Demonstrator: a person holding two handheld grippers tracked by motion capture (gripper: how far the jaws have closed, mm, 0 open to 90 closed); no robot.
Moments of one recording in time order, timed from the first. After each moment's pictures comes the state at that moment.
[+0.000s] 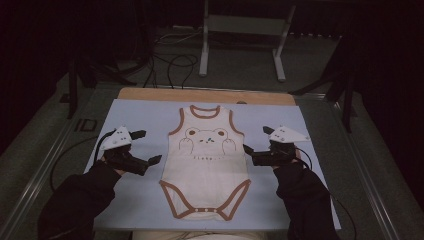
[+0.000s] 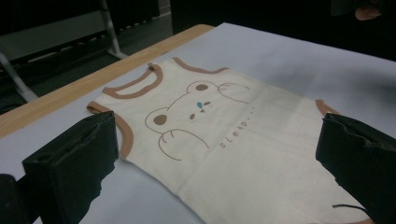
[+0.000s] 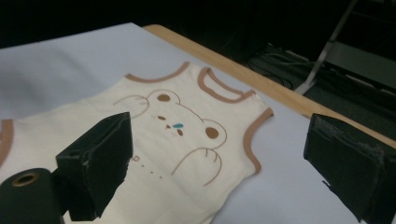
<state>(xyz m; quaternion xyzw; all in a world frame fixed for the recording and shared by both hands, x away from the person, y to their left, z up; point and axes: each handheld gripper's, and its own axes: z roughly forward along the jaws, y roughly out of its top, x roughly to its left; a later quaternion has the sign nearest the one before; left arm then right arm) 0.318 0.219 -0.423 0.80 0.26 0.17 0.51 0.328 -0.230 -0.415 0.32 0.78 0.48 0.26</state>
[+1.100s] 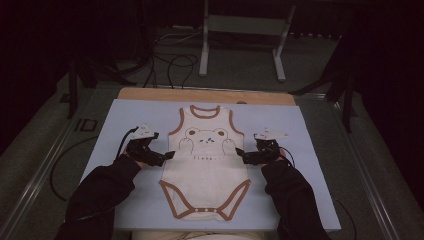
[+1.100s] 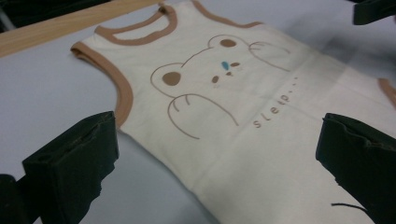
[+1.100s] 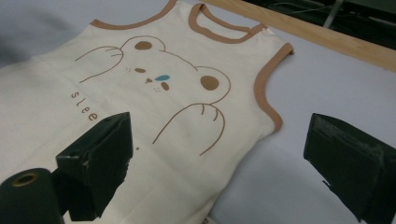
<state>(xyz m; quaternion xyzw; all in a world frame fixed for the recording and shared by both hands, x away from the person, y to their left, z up) 0.371 0.189 -0.481 0.82 0.33 0.12 0.45 0.371 -0.220 -0.484 0.37 0.80 0.43 0.21</state>
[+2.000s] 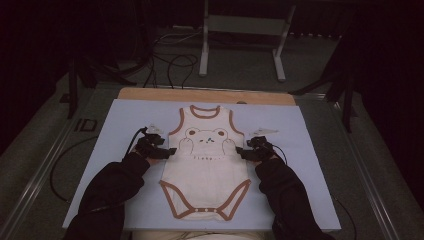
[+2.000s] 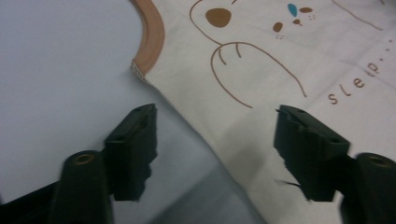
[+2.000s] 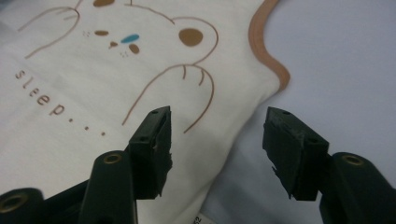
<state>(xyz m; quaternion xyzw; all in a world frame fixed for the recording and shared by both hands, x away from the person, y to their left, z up) 0.399 0.175 -0.513 0.83 0.41 0.11 0.35 0.393 -0.212 -0.514 0.44 0.80 0.37 0.16</state>
